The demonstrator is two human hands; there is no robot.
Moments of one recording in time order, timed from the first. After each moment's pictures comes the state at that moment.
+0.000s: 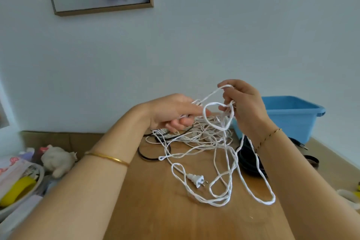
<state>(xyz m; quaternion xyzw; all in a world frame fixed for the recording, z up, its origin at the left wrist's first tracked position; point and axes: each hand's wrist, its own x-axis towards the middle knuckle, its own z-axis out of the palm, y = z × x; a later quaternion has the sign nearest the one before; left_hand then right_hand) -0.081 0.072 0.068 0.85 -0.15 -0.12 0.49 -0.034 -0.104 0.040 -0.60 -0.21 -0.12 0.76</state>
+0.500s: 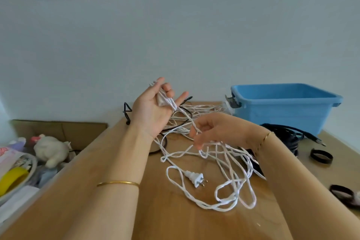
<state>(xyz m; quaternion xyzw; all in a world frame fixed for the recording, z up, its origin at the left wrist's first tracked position) -0.035 0.086 0.009 0.34 -0.14 0.11 0.92 -0.011 -0.090 -0.004 -0.85 -0.36 0.15 0.35</state>
